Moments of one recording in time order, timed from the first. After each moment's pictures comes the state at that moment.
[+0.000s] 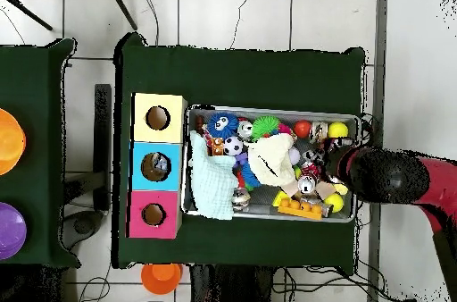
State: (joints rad) arm -1.17 -0.72 0.84 1.74 -0.50 0.86 0.04
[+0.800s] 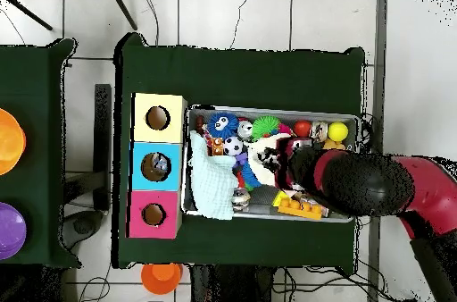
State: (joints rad) arm -1.23 -0.84 1.12 1.94 -0.25 0.86 0.04
